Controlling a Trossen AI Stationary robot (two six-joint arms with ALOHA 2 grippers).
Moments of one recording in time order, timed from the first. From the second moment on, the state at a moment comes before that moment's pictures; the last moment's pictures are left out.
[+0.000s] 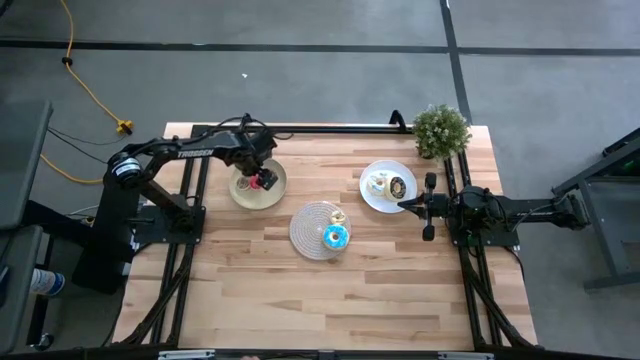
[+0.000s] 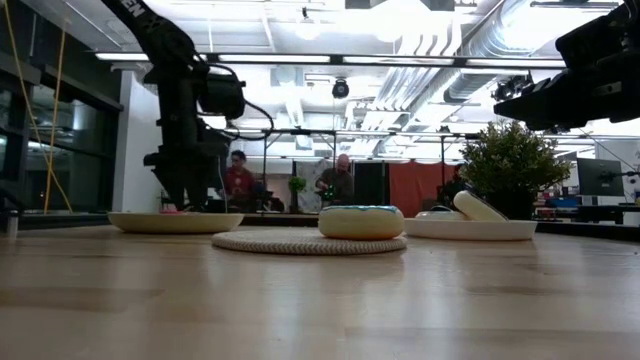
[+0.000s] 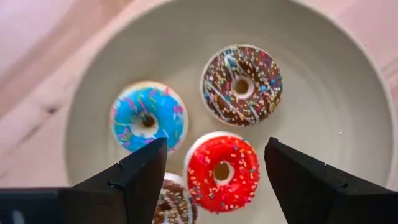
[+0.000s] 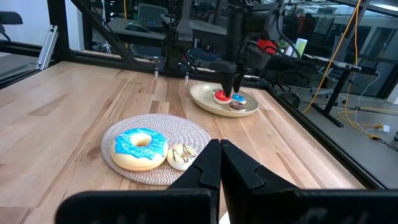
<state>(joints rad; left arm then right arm) 0.60 1.51 0.90 -0.72 -0.06 -0.28 -0.01 0.14 0.01 0.05 0.10 -0.16</state>
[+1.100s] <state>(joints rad) 0.29 1.73 1.57 -1.03 -0.03 -0.81 -0.01 0.14 0.01 0.05 0.10 -0.16</state>
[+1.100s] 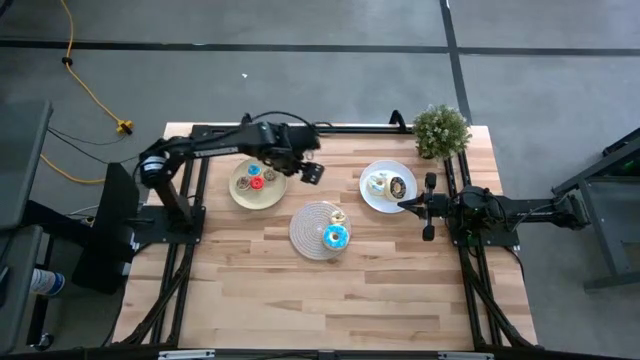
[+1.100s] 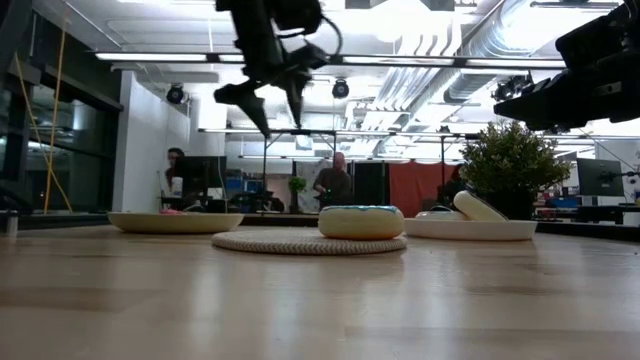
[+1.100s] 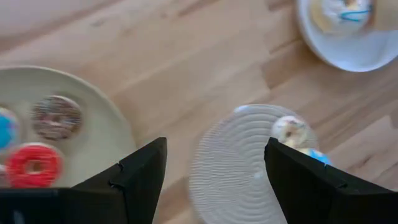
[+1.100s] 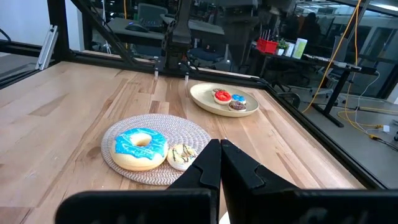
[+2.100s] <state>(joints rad) 0.08 2.21 2.03 -1.06 0.07 -0.99 -0.01 0.14 0.01 0.05 0.10 -0.16</state>
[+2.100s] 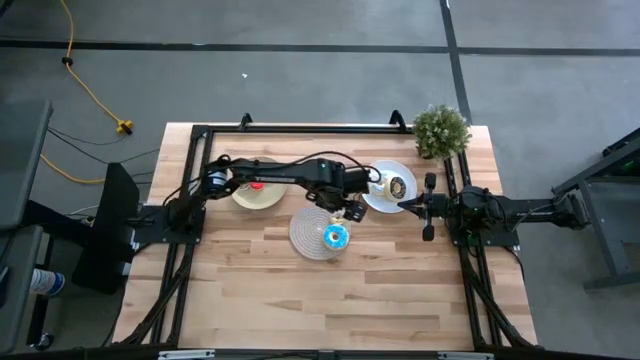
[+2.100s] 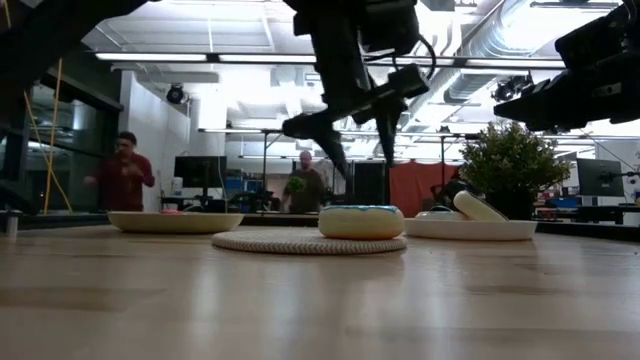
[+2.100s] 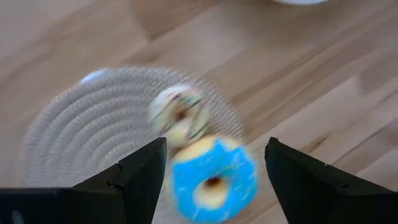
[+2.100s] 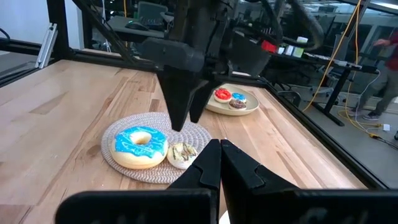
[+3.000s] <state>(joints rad) 0.06 2.29 2.03 -1.06 0.13 -0.78 -0.01 0.14 0.01 0.05 0.10 -0.16</state>
